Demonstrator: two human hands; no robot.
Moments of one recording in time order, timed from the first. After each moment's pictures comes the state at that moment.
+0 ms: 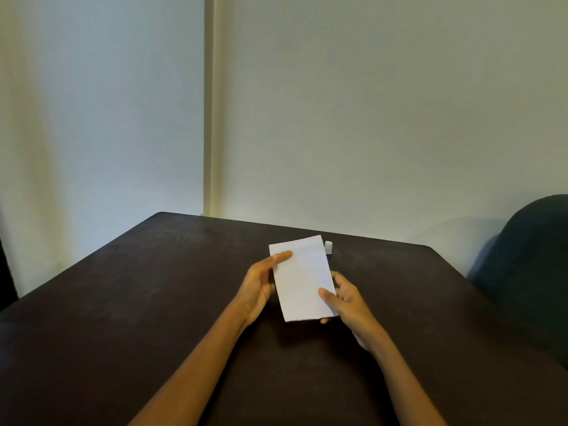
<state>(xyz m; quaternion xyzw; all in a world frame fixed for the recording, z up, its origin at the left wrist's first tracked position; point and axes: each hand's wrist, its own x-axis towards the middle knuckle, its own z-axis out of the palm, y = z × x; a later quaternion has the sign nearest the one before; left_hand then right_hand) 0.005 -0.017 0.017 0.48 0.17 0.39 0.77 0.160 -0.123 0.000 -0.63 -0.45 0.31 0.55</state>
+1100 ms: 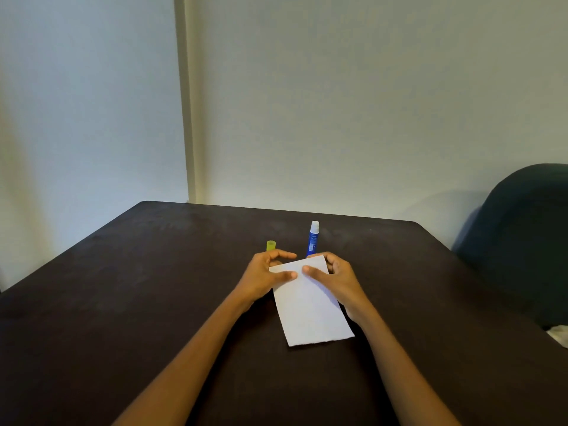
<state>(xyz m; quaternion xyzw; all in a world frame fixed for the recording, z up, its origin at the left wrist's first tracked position) 0.021 -0.016 -0.001 0.76 0.24 0.30 0.52 0.170 -0.117 -0.005 -0.66 -0.43 0.24 0.56</state>
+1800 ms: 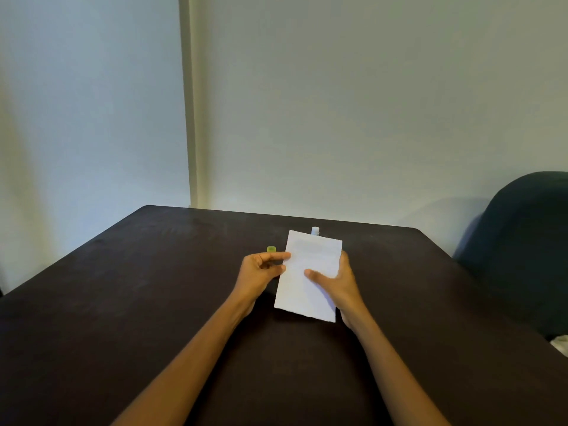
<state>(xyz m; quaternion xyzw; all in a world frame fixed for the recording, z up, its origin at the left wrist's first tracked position) 0.023 -0.015 -0.002 0.64 0.24 0.41 0.60 0.171 -0.114 -0.008 -0.62 -0.37 0.21 0.65</state>
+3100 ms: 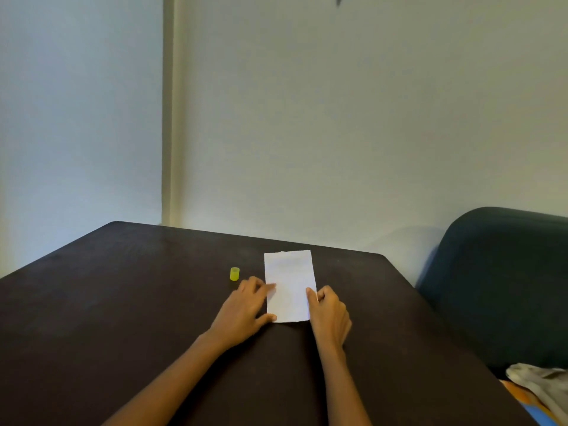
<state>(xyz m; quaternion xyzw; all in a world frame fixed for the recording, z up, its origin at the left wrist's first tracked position) 0.056 -0.039 -0.018 0.93 0.25 0.26 0.07 0.198 -0.146 -0.004 -0.86 -0.30 -0.09 0.40</state>
